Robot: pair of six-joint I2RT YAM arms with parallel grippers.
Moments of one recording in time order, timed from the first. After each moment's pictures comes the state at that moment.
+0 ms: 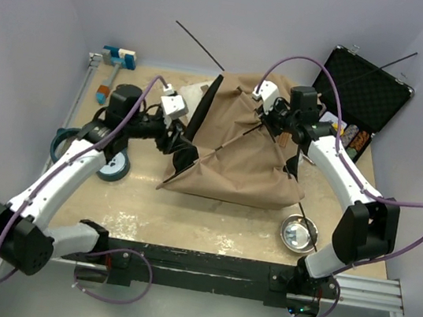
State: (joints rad) left arm -0.32 1.12 1.04 -0.40 0.72 0.34; right arm 0.32 1.57 1.34 -0.38 -0.28 -0.59
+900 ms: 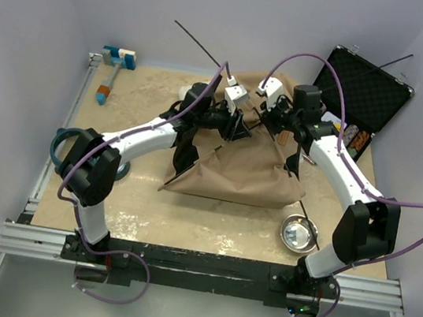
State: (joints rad) left arm -0.61 1.79 1.32 0.18 0.60 -0.10; right arm 0.31 1.57 1.34 -0.35 -0.33 -0.49
